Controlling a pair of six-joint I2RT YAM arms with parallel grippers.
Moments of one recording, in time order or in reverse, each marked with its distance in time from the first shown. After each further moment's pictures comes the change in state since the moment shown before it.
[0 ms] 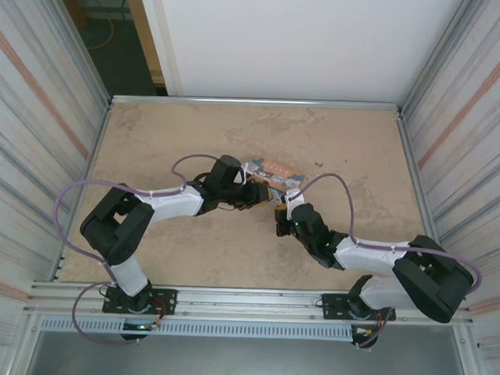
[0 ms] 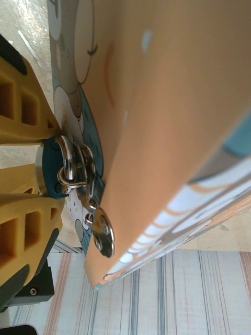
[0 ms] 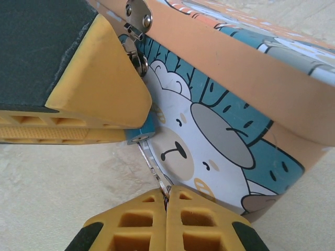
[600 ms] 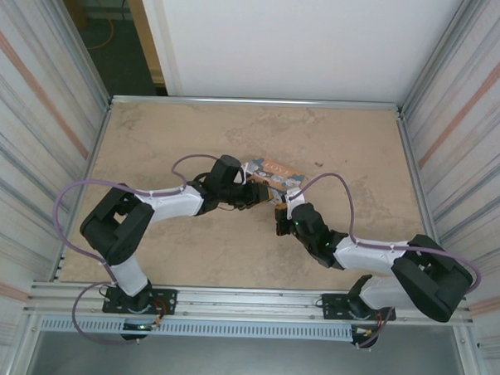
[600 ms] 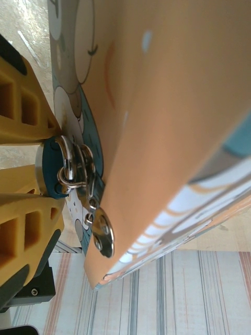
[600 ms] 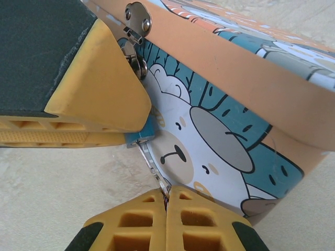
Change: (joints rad) left arm 0.000 0.000 0.000 0.000 -0.001 -0.004; right arm -0.002 0.010 0.000 0.019 0.001 0.000
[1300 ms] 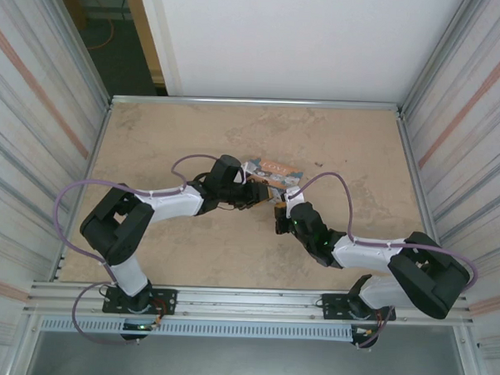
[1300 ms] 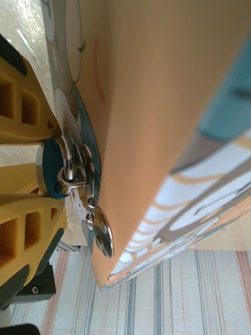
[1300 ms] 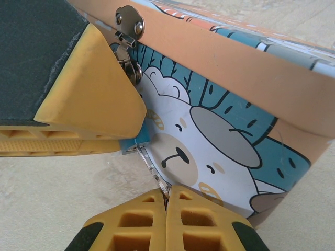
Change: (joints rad) left arm 0.000 0.000 0.000 0.004 -0.004 -0.010; right arm 0.000 0.026 0.010 0.019 0.022 0.000
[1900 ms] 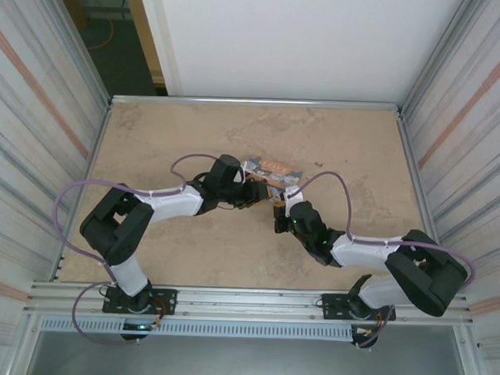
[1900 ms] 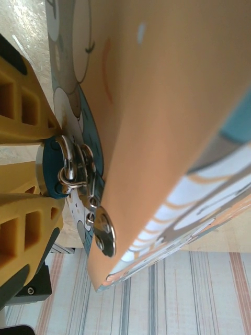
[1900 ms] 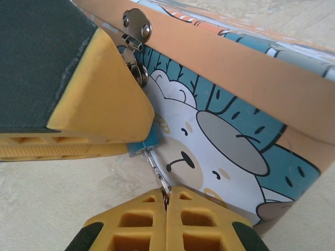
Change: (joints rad) left arm 0.002 -0.002 0.000 0.003 -0.024 -0.002; right arm 0.000 0.037 0.023 0.028 -0.016 0.000
